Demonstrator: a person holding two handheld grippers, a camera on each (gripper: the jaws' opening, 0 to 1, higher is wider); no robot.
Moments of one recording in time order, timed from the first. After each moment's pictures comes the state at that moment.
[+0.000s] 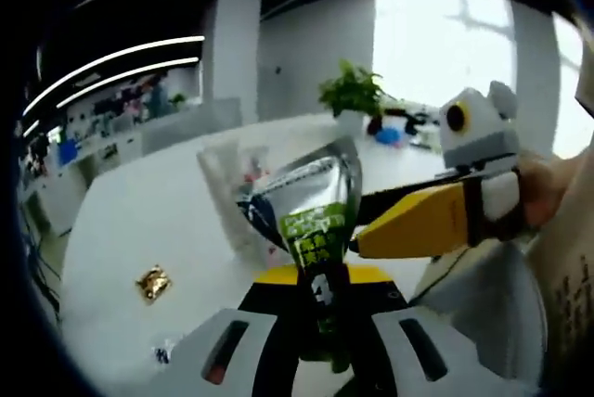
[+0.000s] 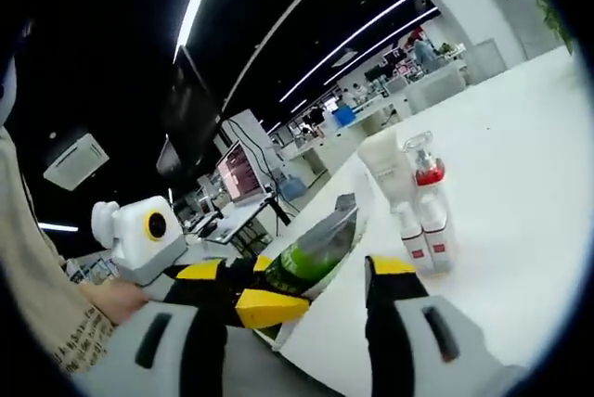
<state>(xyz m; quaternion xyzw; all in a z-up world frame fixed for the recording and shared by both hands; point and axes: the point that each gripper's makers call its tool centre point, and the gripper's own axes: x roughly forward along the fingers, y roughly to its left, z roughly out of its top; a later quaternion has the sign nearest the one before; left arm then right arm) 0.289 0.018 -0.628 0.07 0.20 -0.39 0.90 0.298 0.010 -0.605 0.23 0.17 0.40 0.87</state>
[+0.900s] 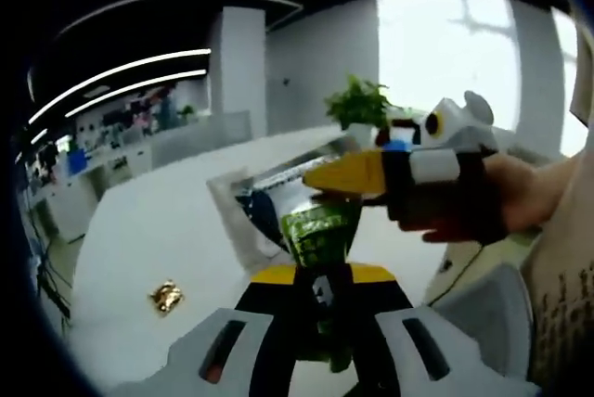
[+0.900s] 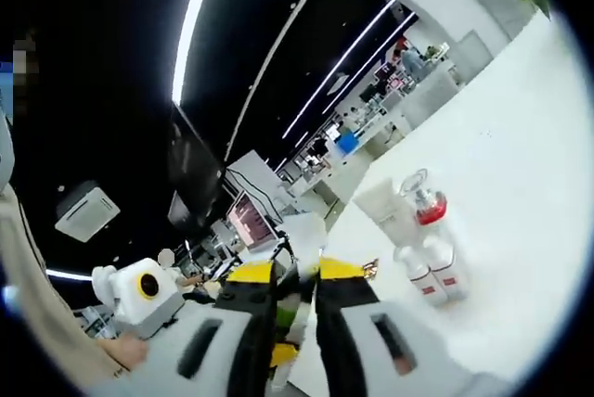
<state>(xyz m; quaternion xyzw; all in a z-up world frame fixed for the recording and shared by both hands) 0.292 0.014 -0.608 0.05 0.19 -0.37 0.91 0.330 -0.009 -0.567 0.34 0.11 0.38 0.85</state>
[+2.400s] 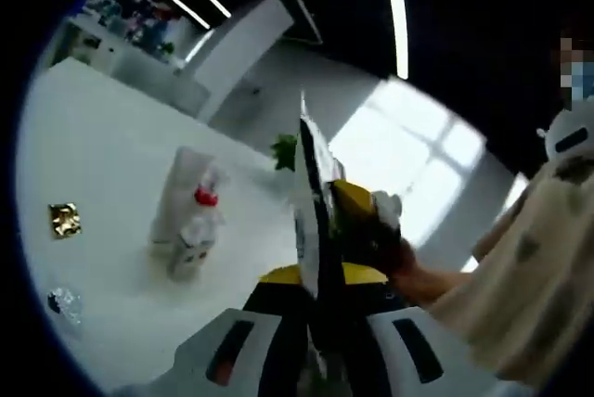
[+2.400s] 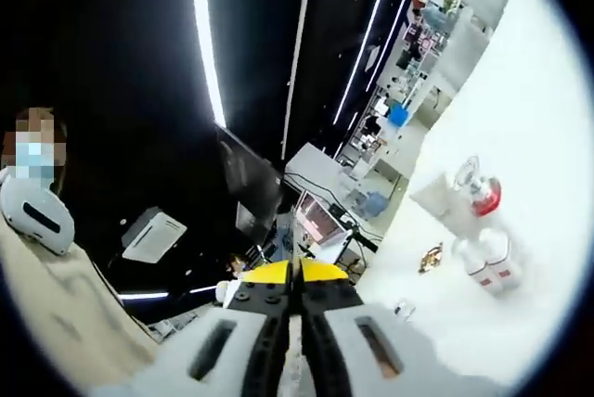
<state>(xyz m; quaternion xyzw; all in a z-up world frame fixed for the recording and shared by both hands) 0.267 0.019 -0.555 -0.32 0.20 -0.50 0.78 0.320 -0.009 -0.531 0.41 0.12 0.49 0.76</state>
